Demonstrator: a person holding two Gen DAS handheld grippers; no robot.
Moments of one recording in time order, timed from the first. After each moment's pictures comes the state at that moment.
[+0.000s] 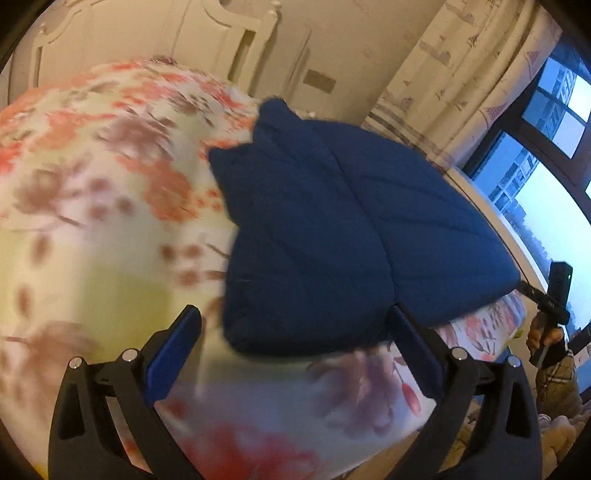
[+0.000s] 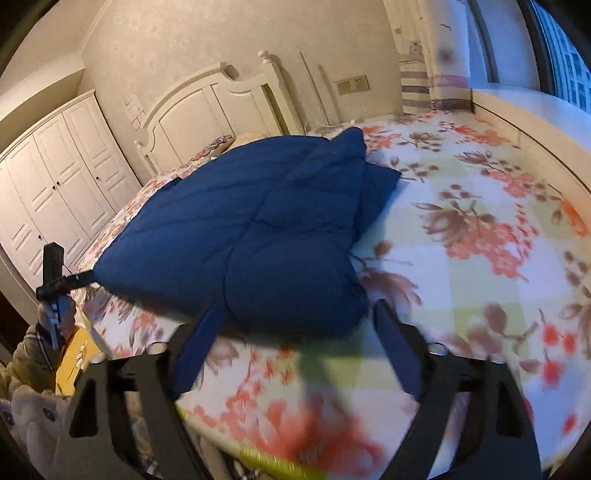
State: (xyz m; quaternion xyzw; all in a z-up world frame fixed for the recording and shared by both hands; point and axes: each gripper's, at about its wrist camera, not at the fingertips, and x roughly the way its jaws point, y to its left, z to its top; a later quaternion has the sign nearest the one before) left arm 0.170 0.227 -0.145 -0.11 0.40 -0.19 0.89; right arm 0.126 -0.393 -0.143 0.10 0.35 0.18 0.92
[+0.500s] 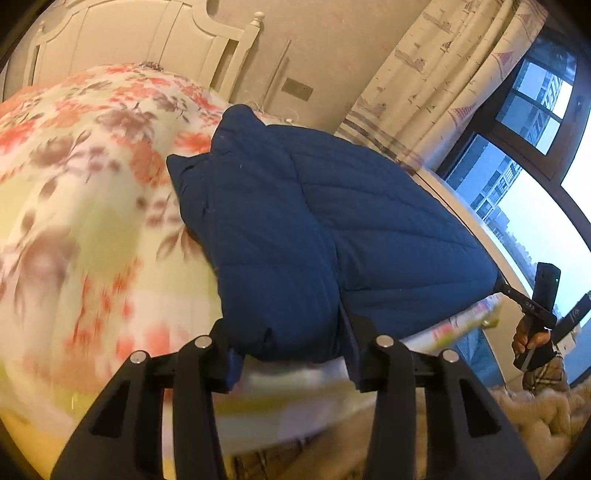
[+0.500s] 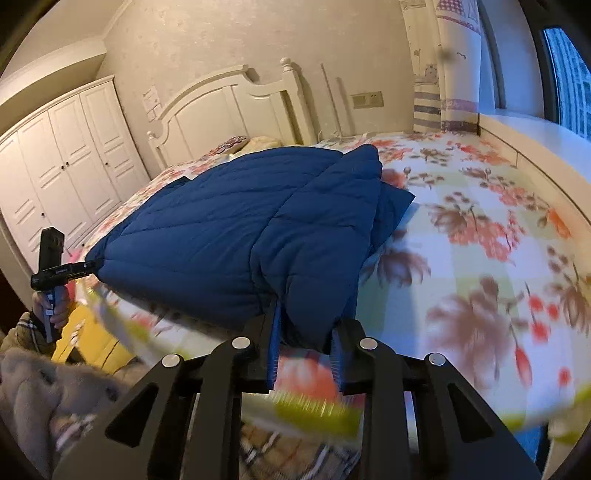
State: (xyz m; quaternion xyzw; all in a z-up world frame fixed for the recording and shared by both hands) left arm 0.098 0.212 -0.135 -0.13 0.38 -0.22 0.89; right arm 0.056 -0.379 -0.132 0.06 0.32 0.19 0.92
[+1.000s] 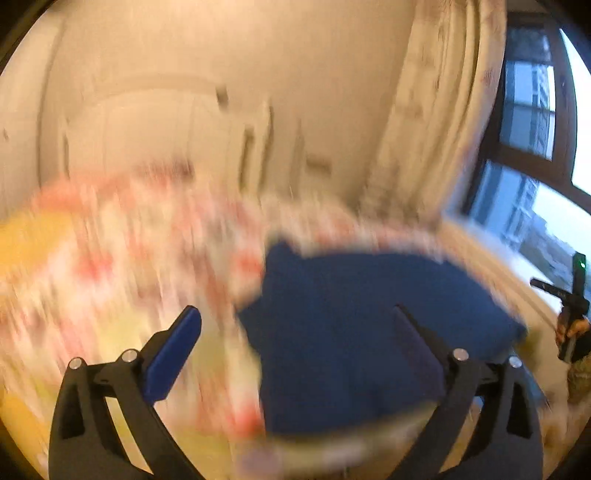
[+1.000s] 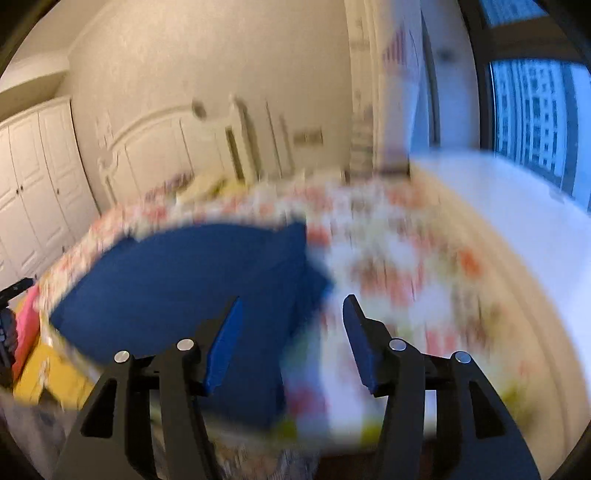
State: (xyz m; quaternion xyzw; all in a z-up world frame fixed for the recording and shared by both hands) left arm 0.062 0.232 -0.007 -0.05 0.22 -0.12 0.97; right arm 0.052 -0.395 -0.048 0.06 0.26 0.05 0.96
